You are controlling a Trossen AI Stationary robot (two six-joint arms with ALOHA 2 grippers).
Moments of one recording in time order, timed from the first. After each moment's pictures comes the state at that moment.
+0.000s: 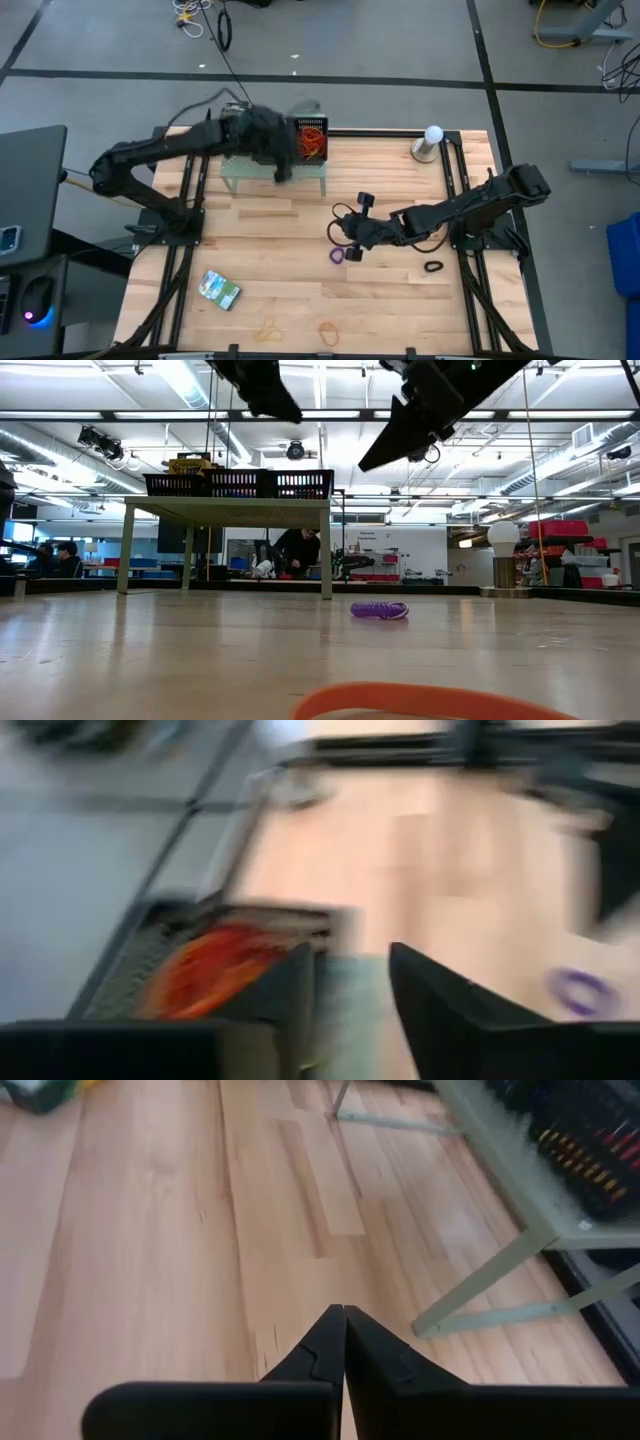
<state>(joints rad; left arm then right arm) 0.28 1.35 1.33 -0.55 -0.06 0.21 0.28 1.55 0.99 -0.16 0.54 0.10</state>
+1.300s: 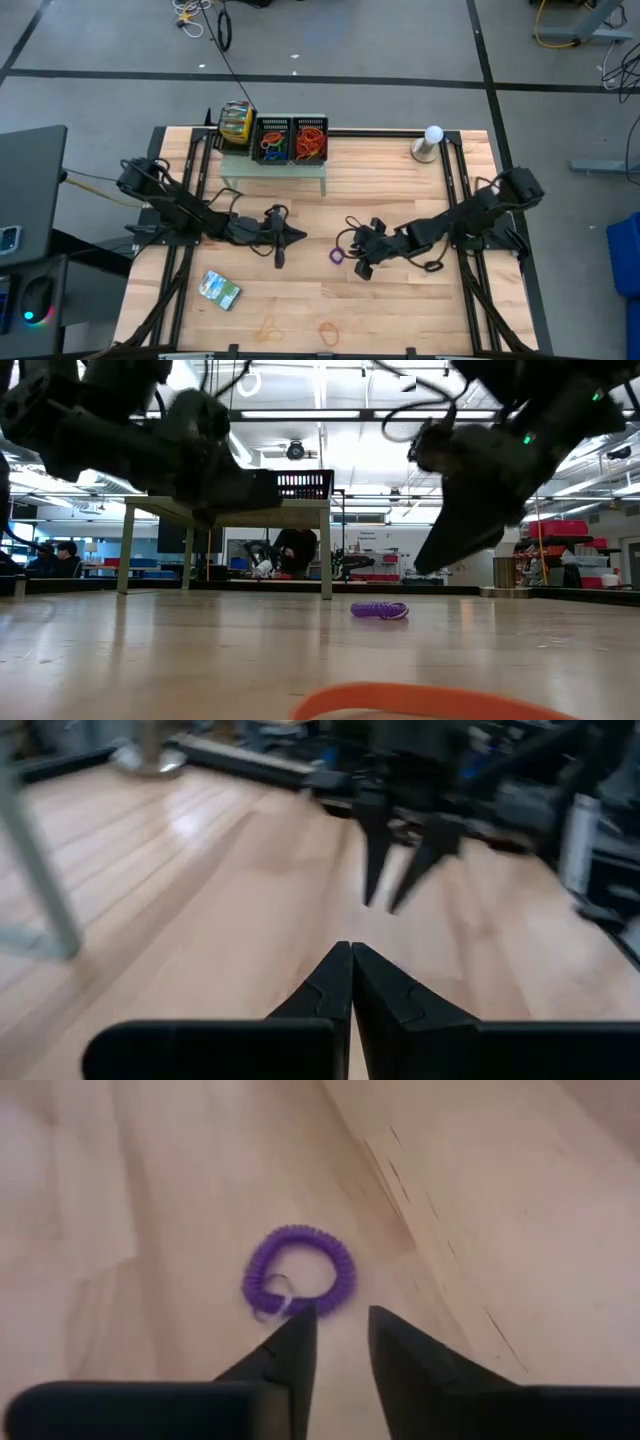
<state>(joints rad) -0.29 1.62 0.39 1.01 -0.43 -0.28 0.34 1.61 0.73 0.01 0.31 0.64</state>
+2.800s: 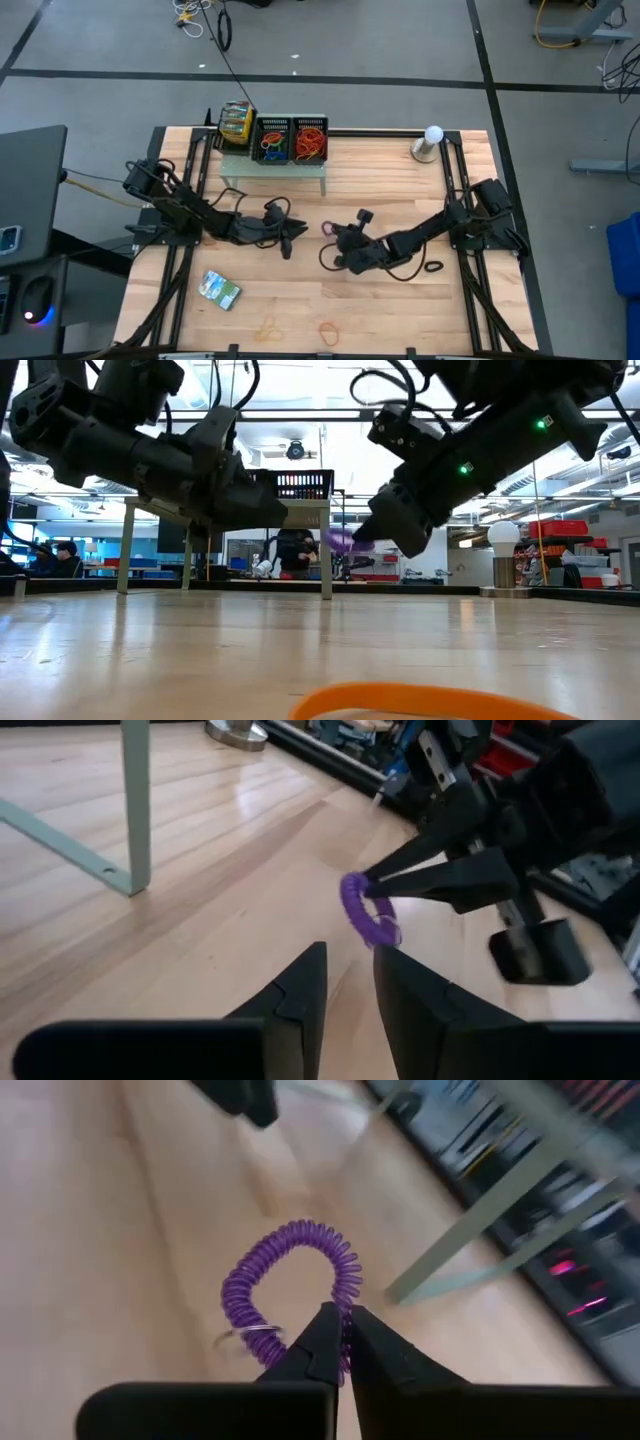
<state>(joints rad) -0.27 1.67 0.41 0.99 -0.55 -0.54 0.36 1.87 0.89 0.21 0.91 0.16</state>
